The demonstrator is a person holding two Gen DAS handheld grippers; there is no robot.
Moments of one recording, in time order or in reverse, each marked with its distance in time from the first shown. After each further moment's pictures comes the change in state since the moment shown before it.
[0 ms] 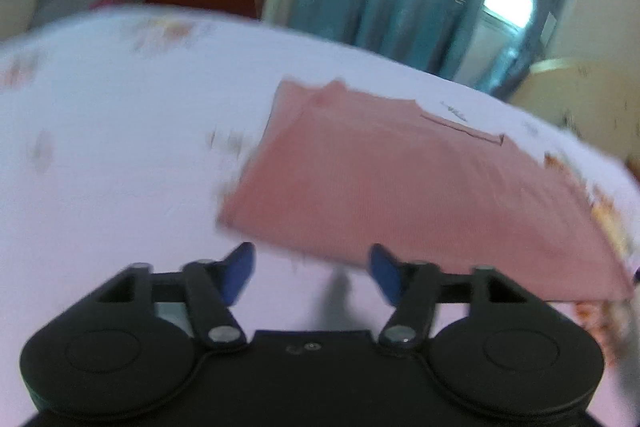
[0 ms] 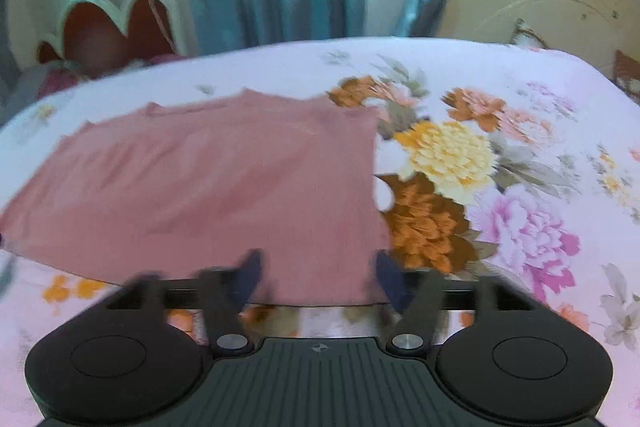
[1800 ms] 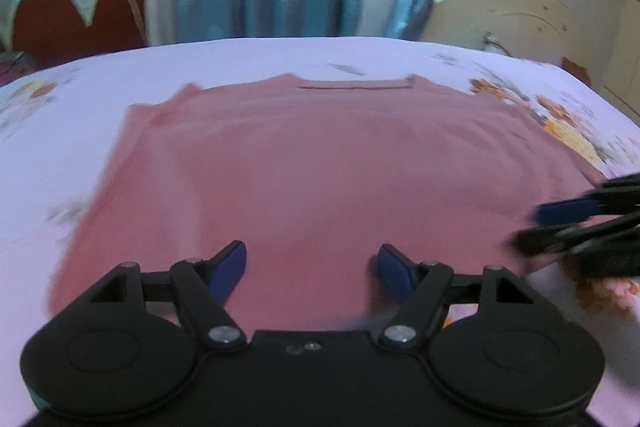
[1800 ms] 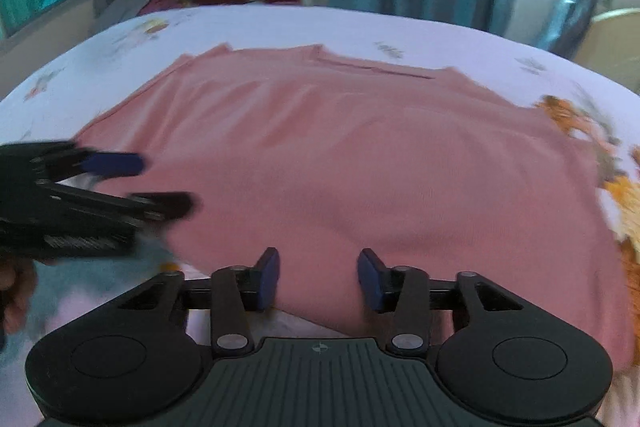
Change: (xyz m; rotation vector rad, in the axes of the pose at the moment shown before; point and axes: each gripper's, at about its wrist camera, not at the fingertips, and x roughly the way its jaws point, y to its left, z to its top) left arm 0.063 -0.078 0.013 0.393 0.021 -0.123; right arm 0.088 0.121 -0.006 -0.262 0.116 0.176
